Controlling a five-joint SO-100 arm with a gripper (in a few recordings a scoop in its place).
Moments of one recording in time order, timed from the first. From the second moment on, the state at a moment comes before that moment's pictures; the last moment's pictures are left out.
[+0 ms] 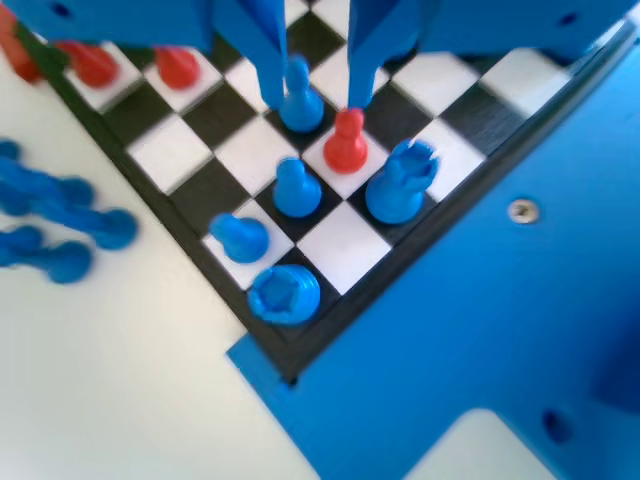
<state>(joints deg) -12.1 100.5 143.8 39.6 -34.8</state>
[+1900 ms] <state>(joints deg) -7.2 98.5 139.2 46.8 -41.7</state>
